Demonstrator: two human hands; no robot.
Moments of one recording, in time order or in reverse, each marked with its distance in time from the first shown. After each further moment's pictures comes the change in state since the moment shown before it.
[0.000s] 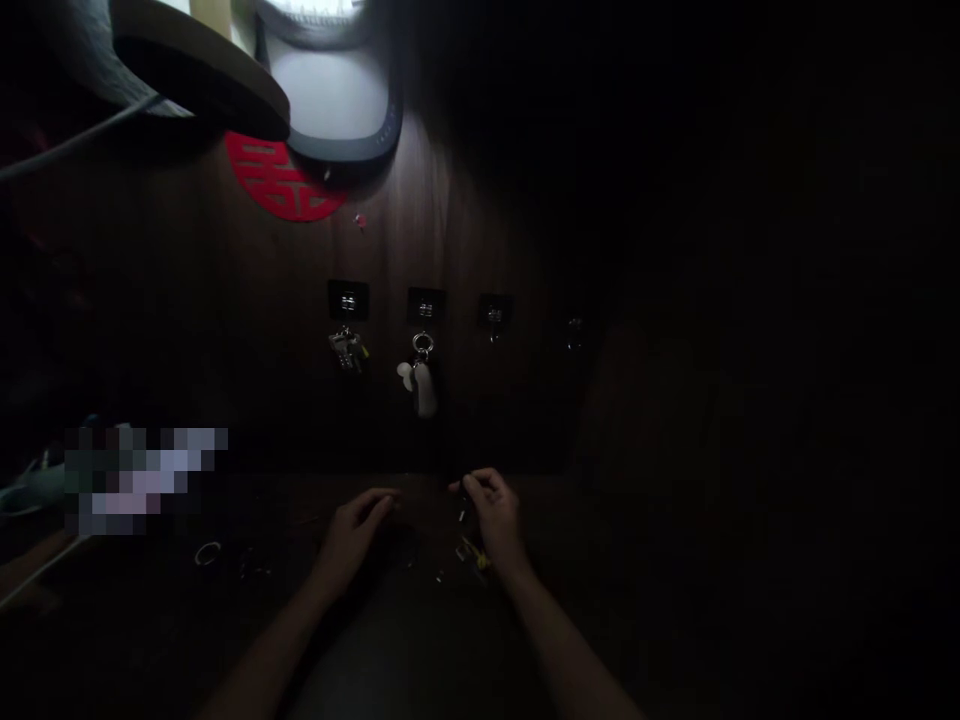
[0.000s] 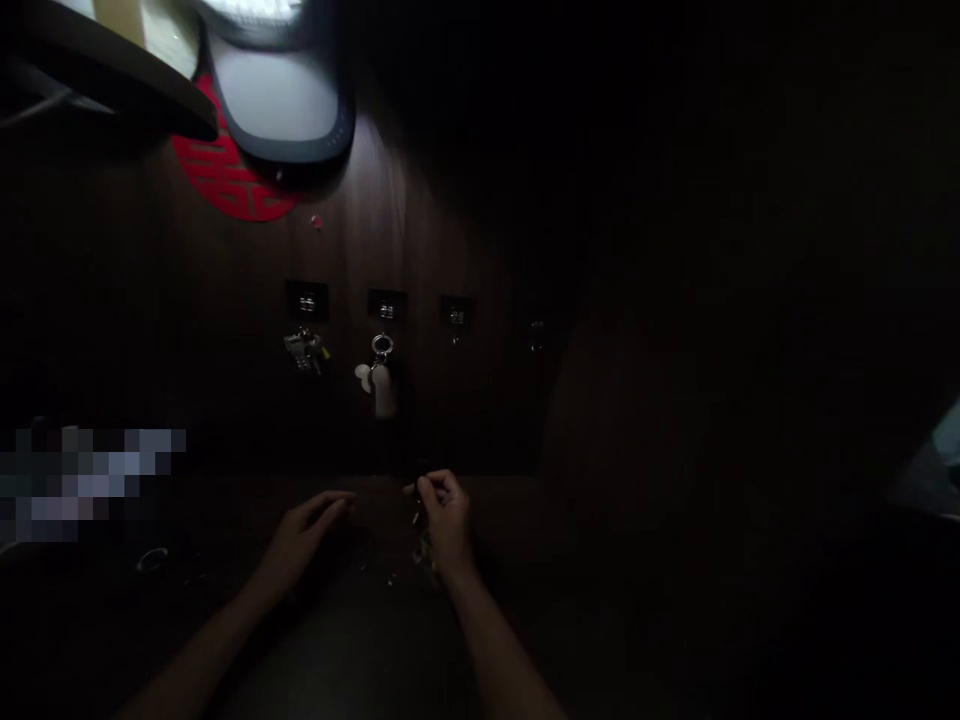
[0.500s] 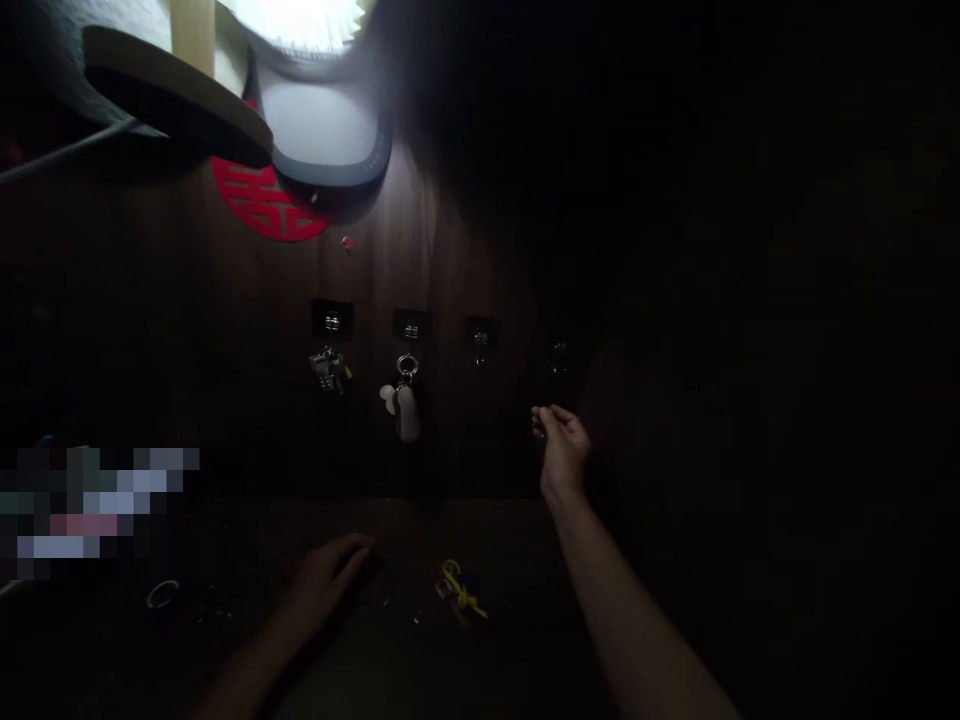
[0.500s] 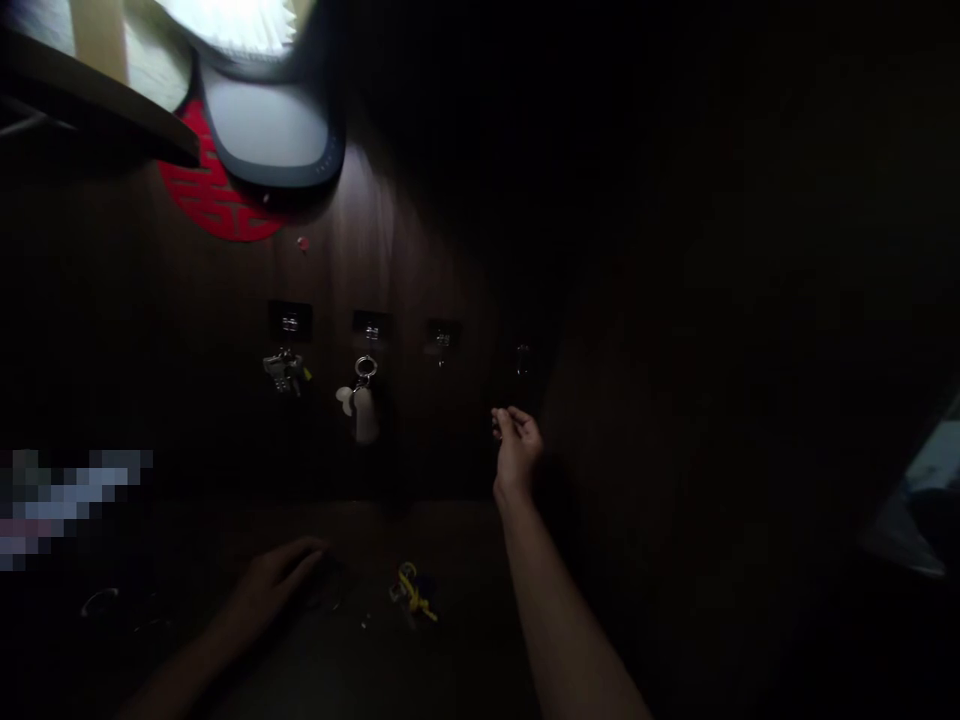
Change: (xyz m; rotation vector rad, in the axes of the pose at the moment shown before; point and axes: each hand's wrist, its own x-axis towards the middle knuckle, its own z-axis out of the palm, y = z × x) left_hand 0.000 -0.015 -0.005 0.269 -0.122 0.080; right_hand 0.111 -0.083 -0.064 0.211 0.482 -0.264
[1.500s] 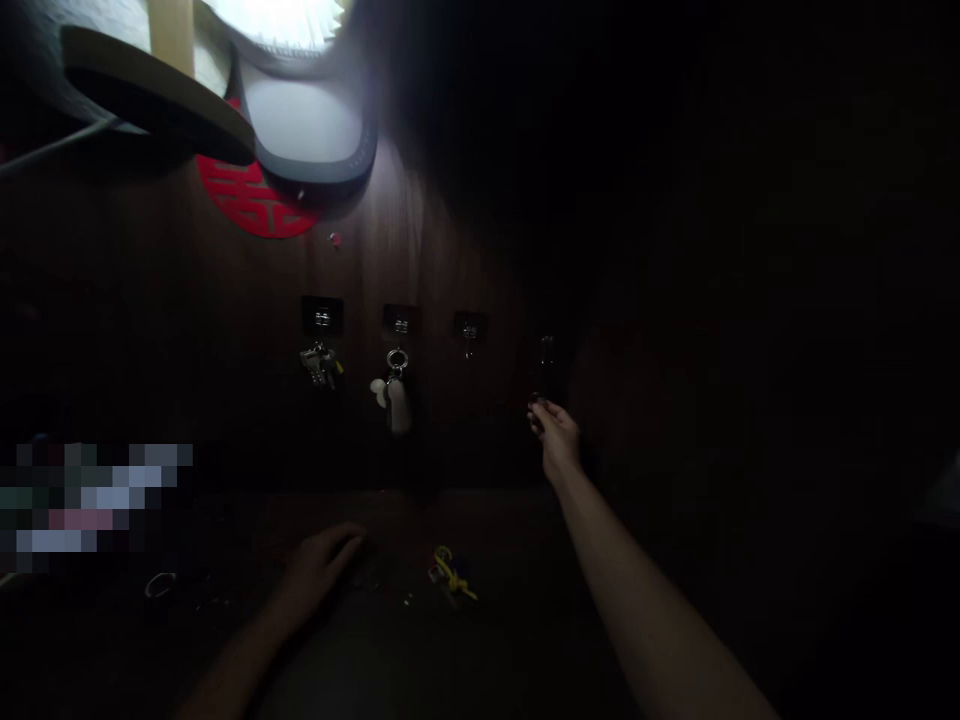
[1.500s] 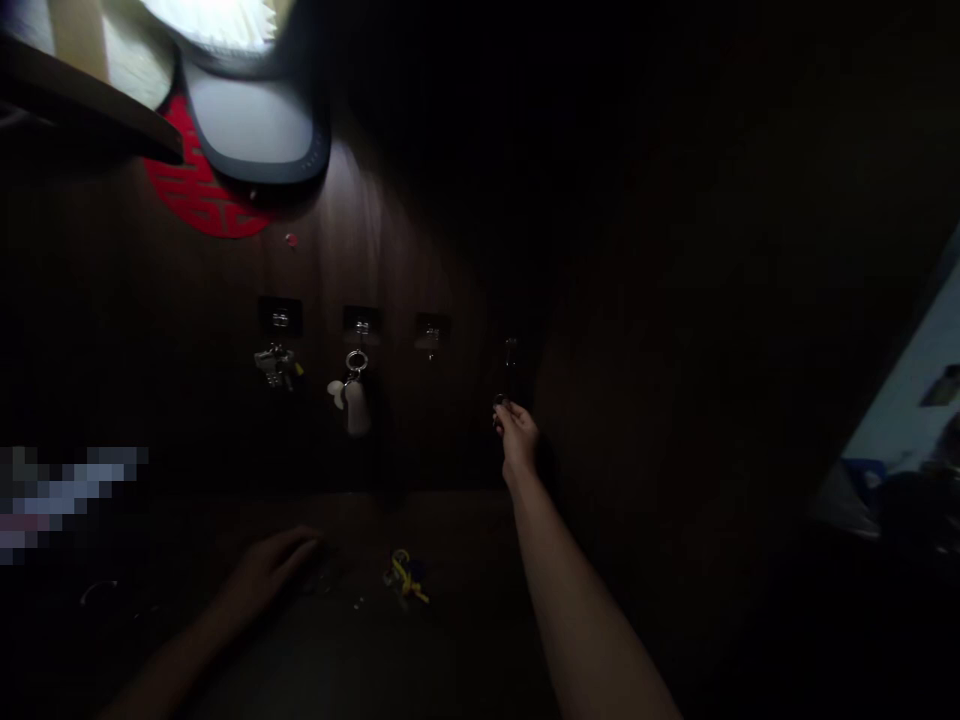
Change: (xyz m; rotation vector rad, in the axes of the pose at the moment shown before) left_hand -0.001 0.000 0.000 0.083 -0.027 0.017; right_hand 0.037 0.016 -0.027 -0.113 -0.071 0.115
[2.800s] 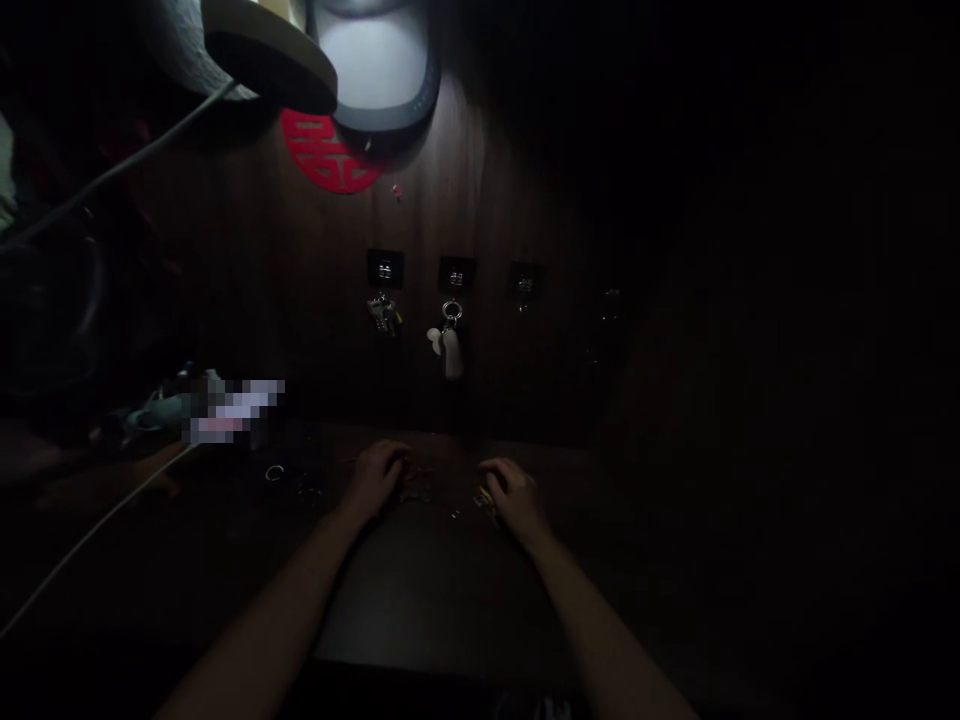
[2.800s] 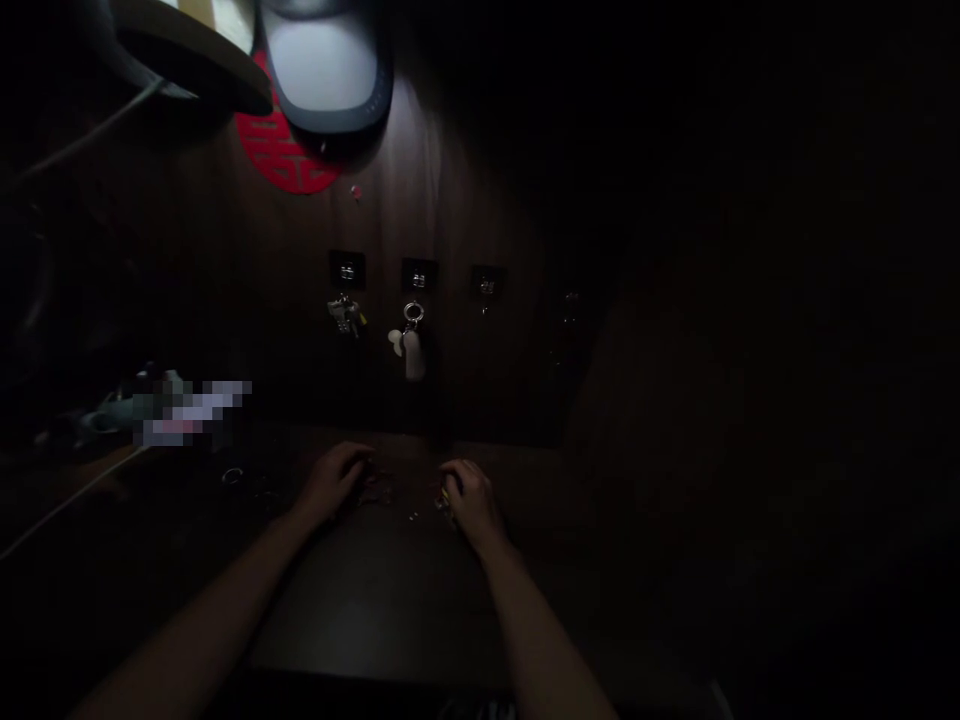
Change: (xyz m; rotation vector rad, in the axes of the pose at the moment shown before) left_hand -0.007 -0.015 -0.003 0.206 0.202 0.155; right_hand -0.171 0.076 -0.012 -0.705 -0.740 -0.426
